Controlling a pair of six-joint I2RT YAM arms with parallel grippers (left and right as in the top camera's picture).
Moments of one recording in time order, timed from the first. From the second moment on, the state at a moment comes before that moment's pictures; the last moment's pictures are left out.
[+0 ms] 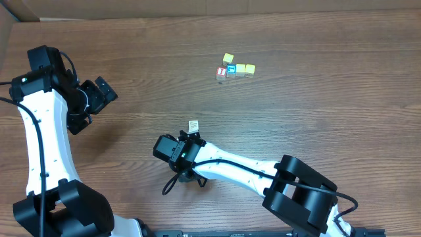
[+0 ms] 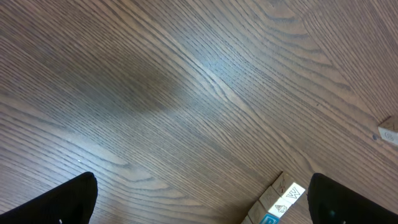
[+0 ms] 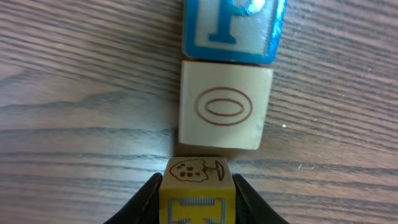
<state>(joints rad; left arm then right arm) 0.37 1.66 1.55 -1.23 0.15 -0.39 1.11 2.09 1.52 -0.90 0.07 0.88</state>
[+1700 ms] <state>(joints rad) 0.37 1.66 1.55 -1.23 0.15 -0.39 1.07 1.92 1.30 -0.80 -0.10 0.86</state>
